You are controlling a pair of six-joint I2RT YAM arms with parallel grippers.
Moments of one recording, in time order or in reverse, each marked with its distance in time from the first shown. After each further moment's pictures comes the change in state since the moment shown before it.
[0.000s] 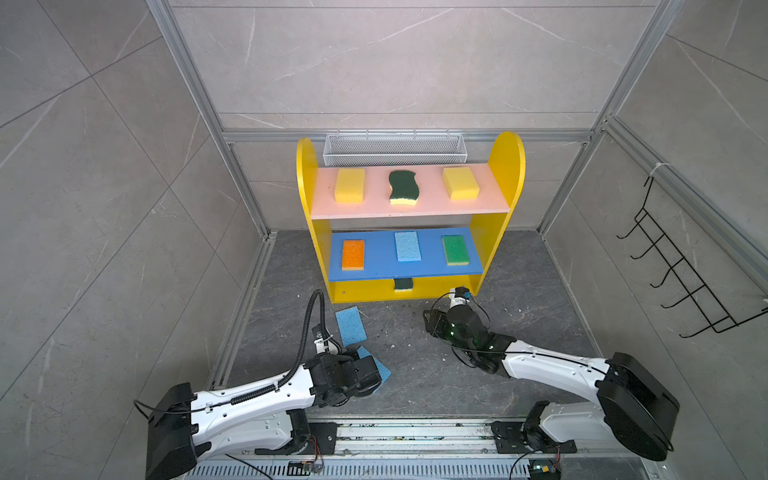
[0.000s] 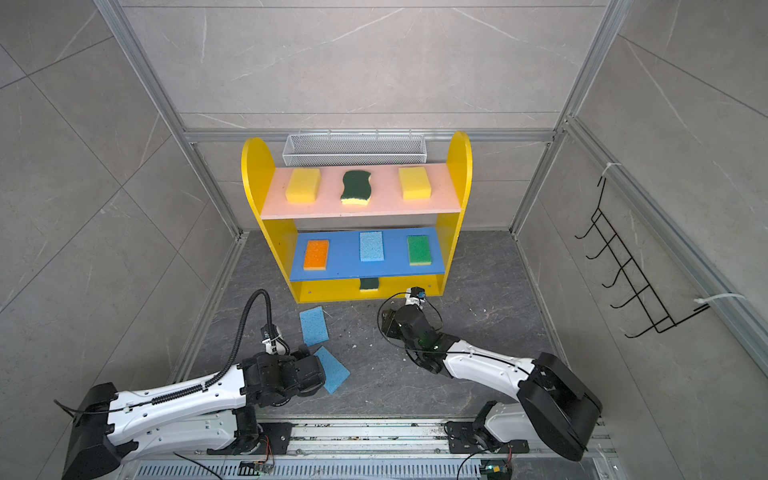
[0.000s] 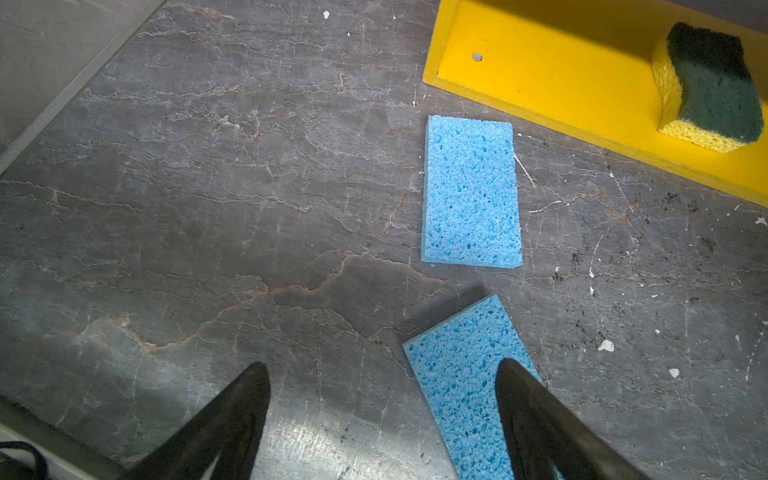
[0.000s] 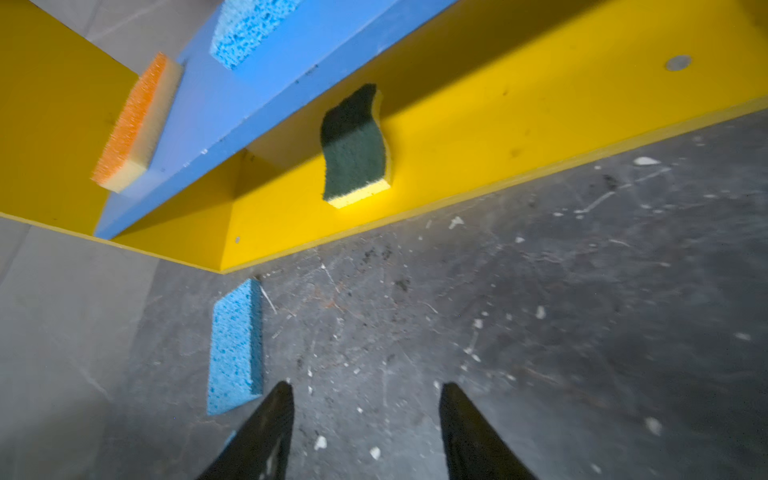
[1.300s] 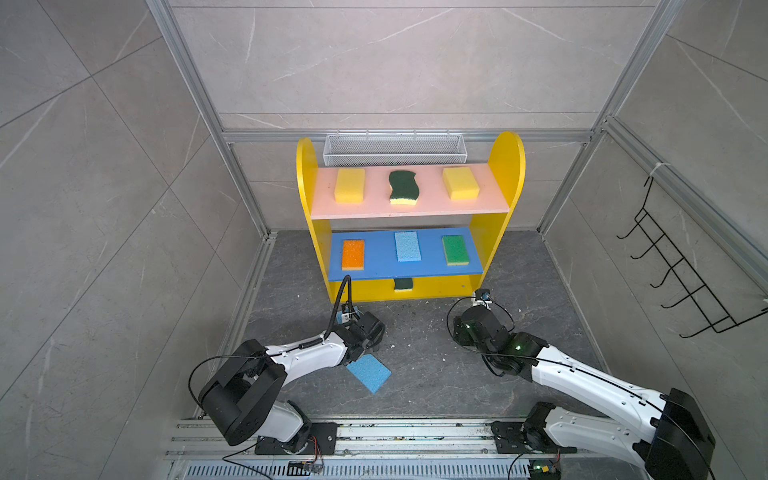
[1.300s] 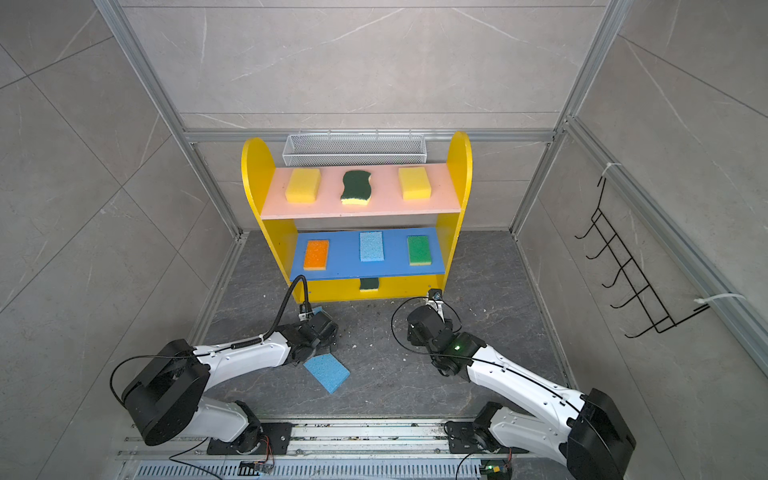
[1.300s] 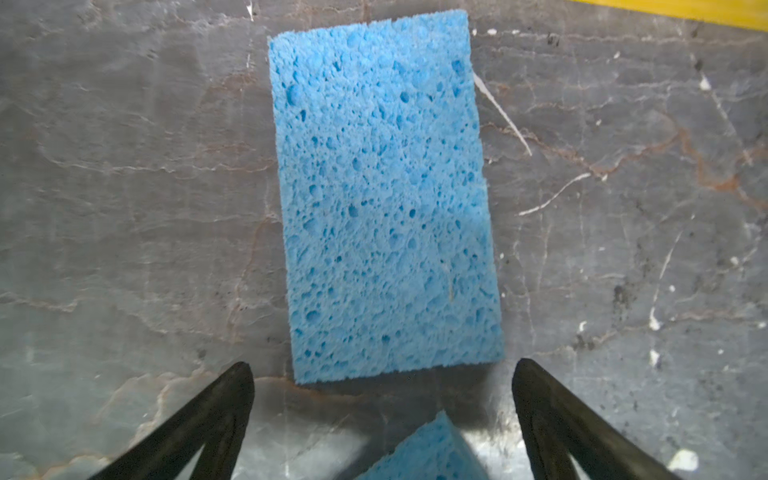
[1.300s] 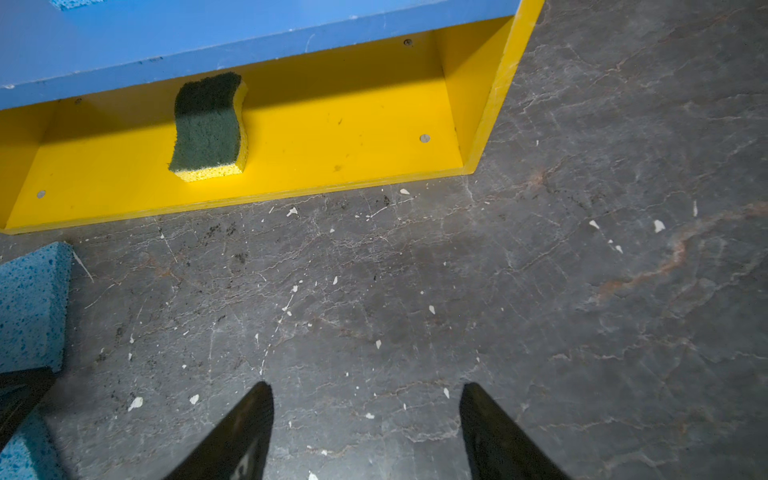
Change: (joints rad) left arm 0.447 0.410 -0.005 0.655 0.380 0.664; right arm -0.029 -0.199 0.075 -0.504 0.212 -0.206
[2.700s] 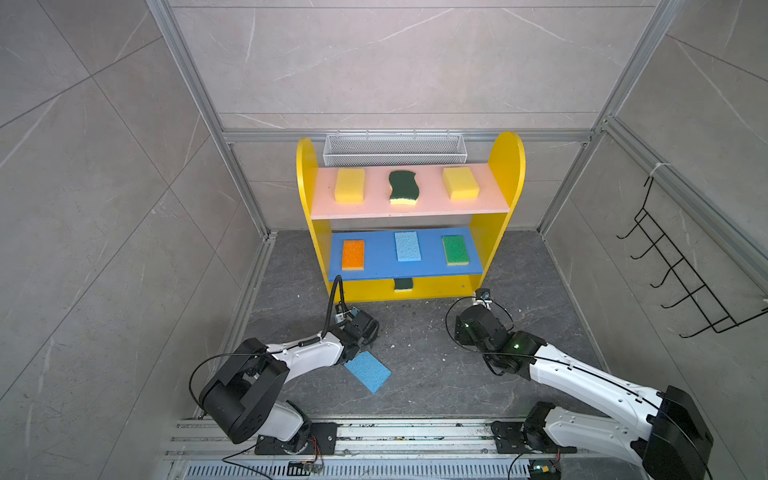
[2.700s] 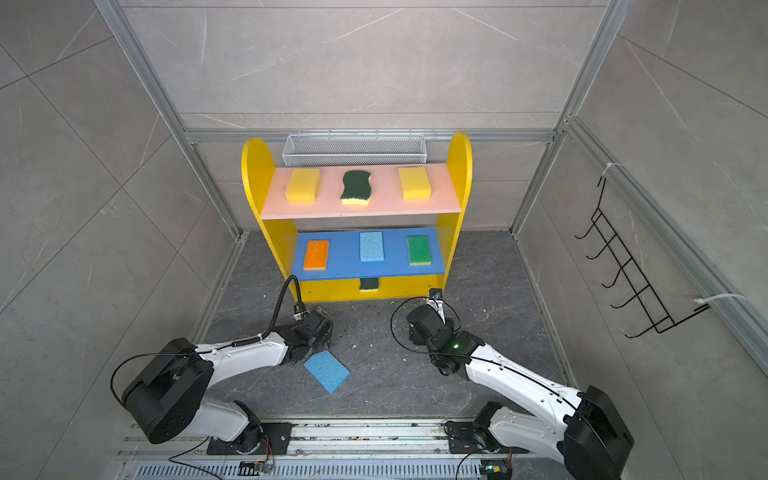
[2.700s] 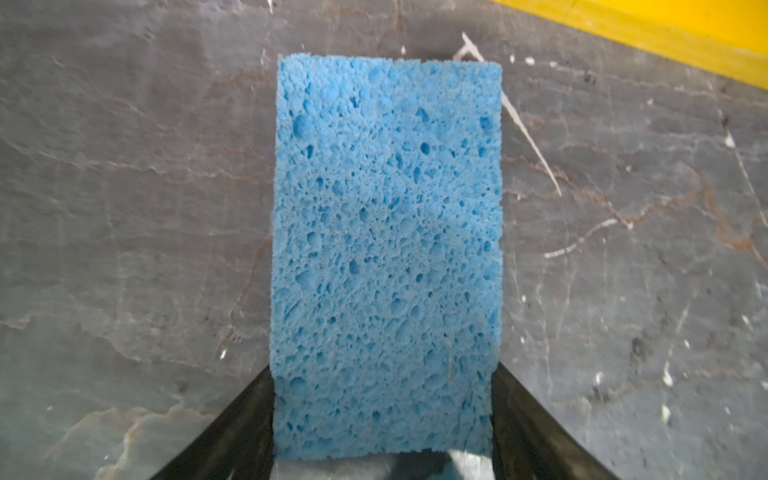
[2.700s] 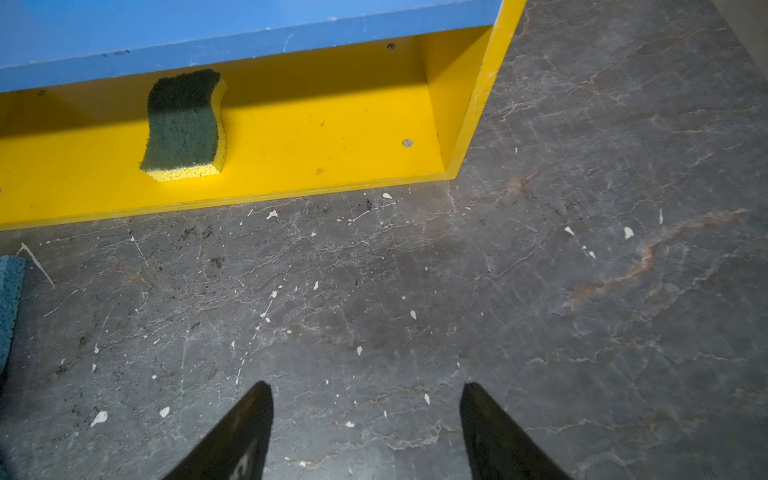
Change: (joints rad) left arm 0.038 -0.011 -0.050 0.069 0.040 -0.029; right arm -0.010 0.018 0.002 -0.005 0.030 -0.022
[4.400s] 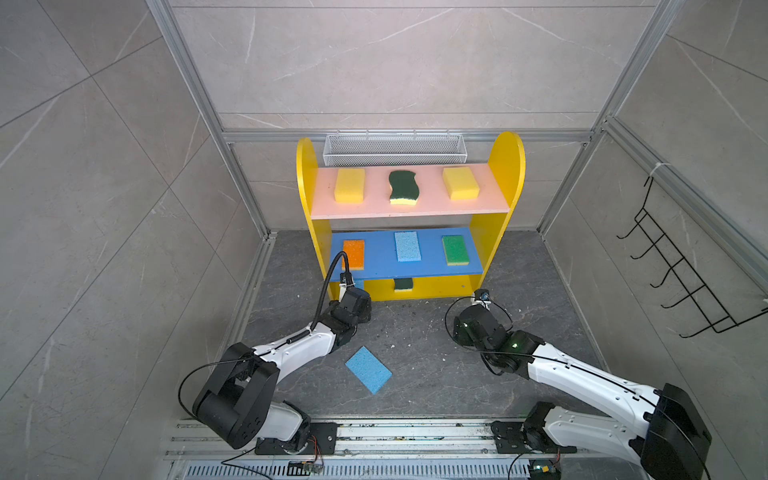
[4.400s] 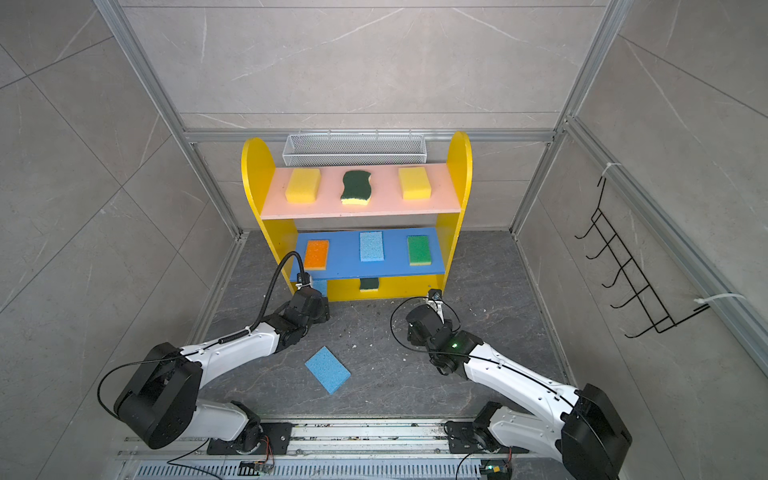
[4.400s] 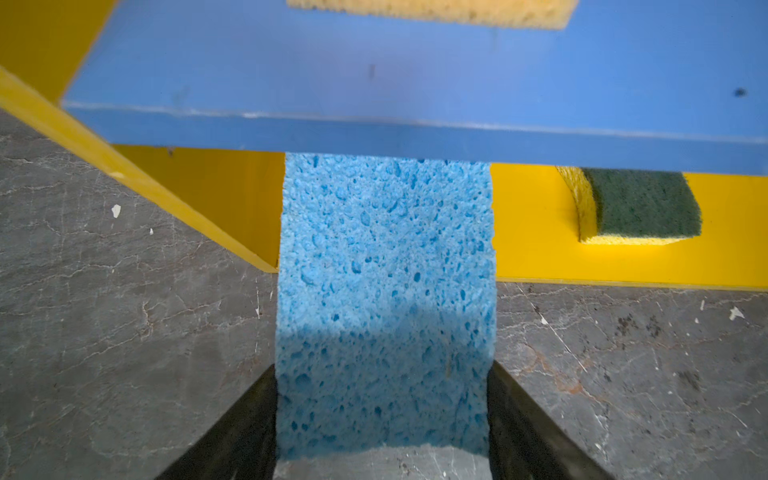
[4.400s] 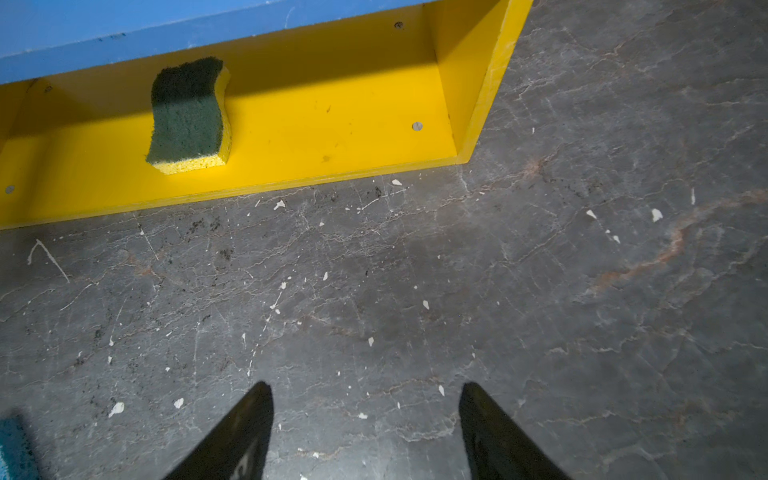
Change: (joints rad) left arm 0.131 0.002 0.089 0.320 -0.081 0.454; right arm -0.001 0.018 0.000 0.003 -0.042 0.042
